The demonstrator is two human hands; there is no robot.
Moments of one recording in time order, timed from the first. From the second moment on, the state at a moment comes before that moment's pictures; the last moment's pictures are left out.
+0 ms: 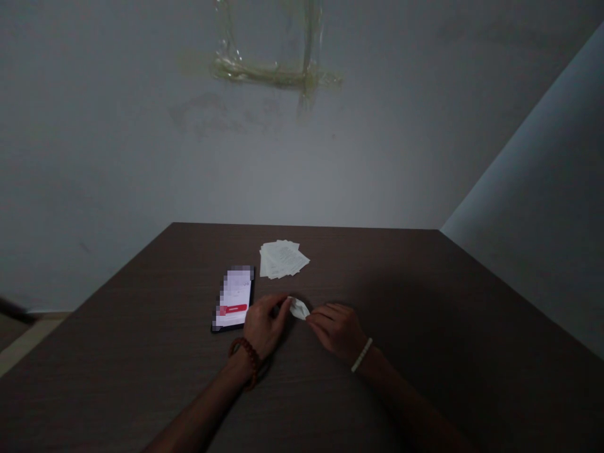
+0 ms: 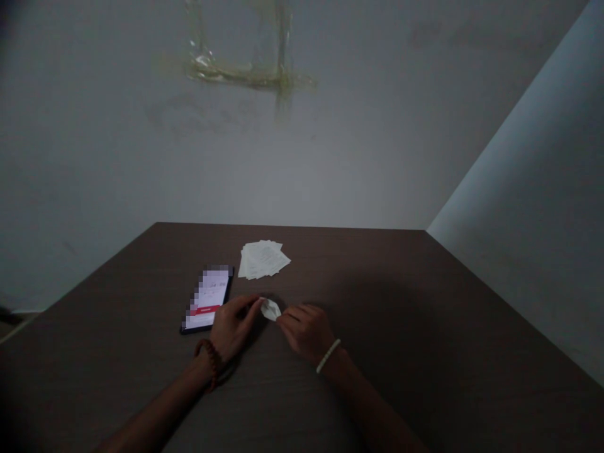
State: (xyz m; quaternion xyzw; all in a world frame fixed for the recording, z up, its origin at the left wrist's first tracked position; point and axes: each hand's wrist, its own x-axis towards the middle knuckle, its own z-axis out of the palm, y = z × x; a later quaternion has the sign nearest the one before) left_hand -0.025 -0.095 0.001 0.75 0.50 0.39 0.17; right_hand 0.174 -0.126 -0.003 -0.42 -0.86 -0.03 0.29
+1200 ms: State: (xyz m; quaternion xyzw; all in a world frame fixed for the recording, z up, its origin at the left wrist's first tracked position) left_hand -0.022 -0.099 -0.006 0.88 0.40 0.24 0.07; right_hand 0.278 -0.015 0.012 -0.69 -0.71 -0.08 0.12
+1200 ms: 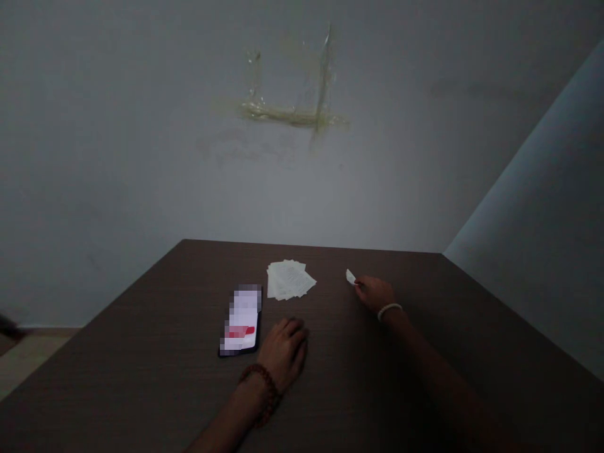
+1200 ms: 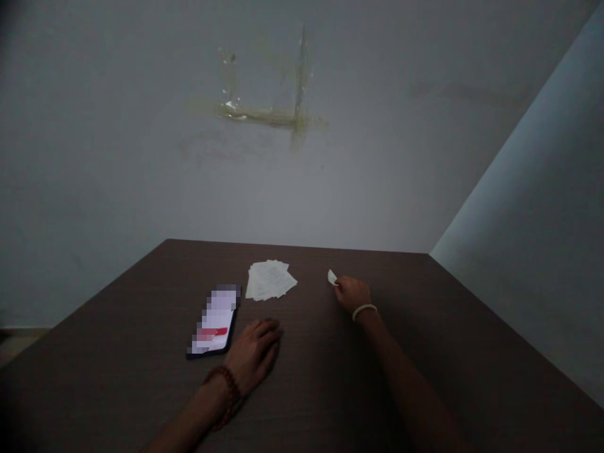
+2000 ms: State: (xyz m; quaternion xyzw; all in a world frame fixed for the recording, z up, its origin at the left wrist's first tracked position) left_hand -0.022 -0.100 -0.007 0.88 0.40 0.24 0.07; right_hand 0.271 -0.011 -0.009 -0.70 -0.69 -0.05 0.18
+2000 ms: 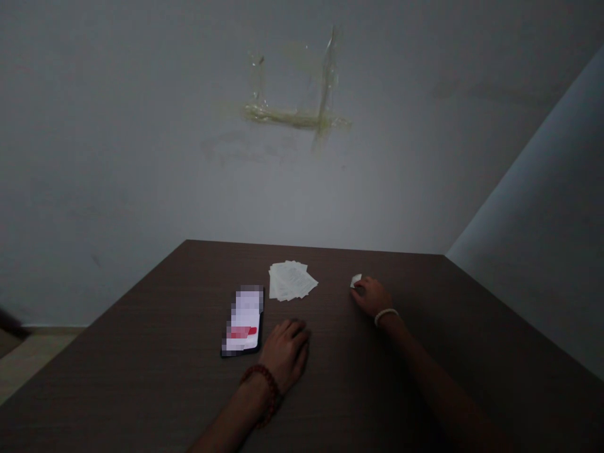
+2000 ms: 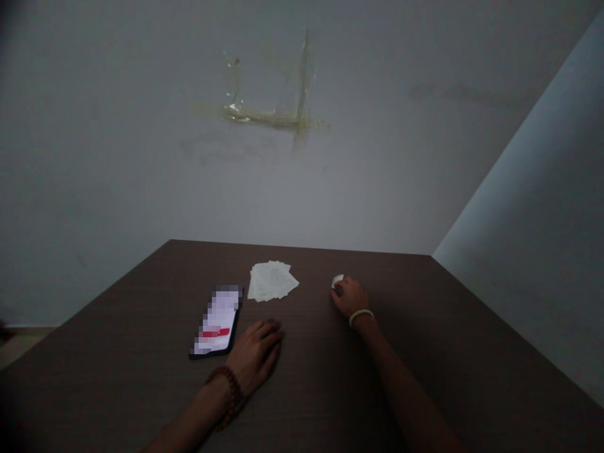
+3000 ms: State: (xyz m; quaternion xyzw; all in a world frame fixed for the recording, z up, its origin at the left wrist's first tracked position) left_hand -0.024 -0.099 -0.008 0.89 0.40 0.24 0.07; right_hand 0.262 -0.018 -0.012 -0.65 -0.71 -0.06 0.27
